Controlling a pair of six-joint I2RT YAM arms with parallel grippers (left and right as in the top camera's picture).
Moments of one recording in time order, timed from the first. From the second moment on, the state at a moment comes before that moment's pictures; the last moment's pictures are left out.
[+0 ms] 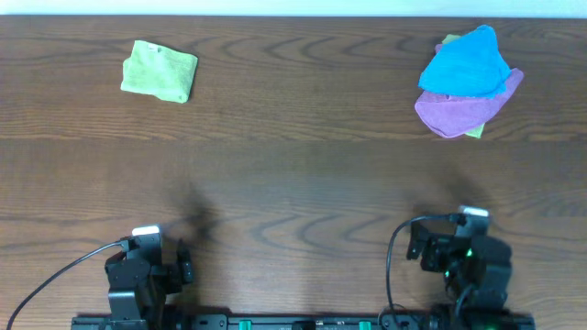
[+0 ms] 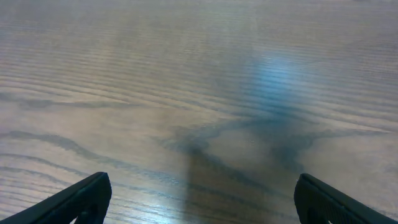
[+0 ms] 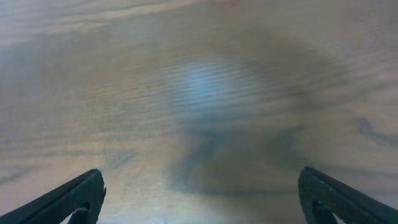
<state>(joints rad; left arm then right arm) 0.01 0.01 0.33 -1.04 -0.14 -0.02 -0.09 0.29 0.28 -0.72 -0.05 0.15</state>
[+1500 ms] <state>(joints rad) 0.01 0.01 0.33 -1.04 -0.14 -0.01 -0.35 2.05 1.78 -0.66 -0.17 0.12</state>
